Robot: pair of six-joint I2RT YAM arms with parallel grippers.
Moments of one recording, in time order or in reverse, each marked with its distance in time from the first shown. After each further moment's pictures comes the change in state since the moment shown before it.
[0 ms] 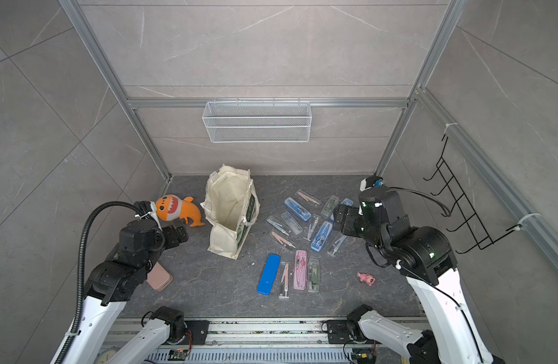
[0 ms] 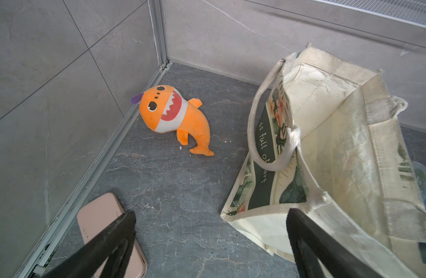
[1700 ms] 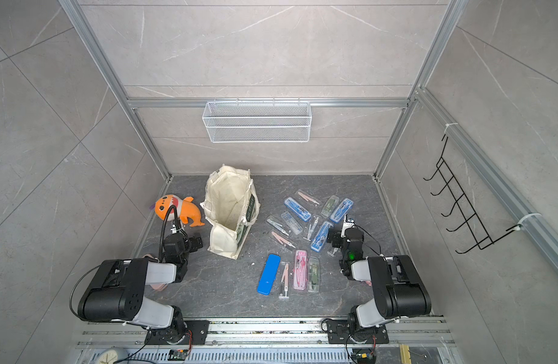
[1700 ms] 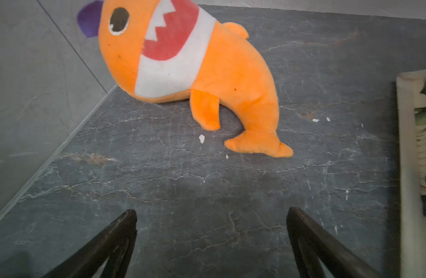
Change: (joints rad) left arm 0.307 0.790 -0.695 1.547 0.149 0.291; right arm -0.464 0.485 -1.308 2.059 -0.238 -0.456
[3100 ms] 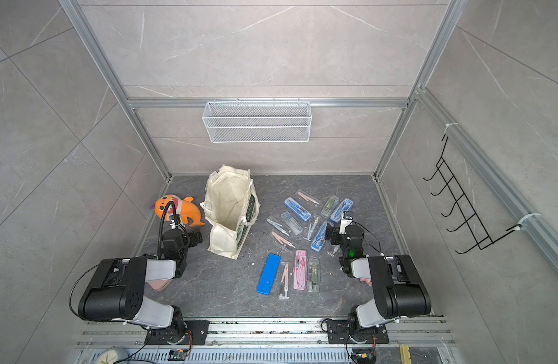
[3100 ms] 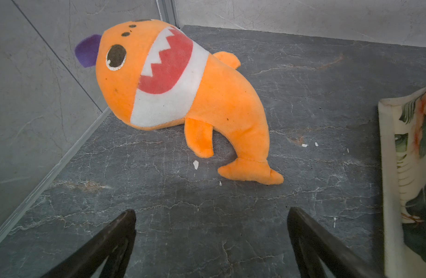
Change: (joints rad) left arm 0.017 0.002 0.046 -0.005 0.026 0.003; right arm 0.000 0.000 0.019 -0.001 -0.049 -0.014
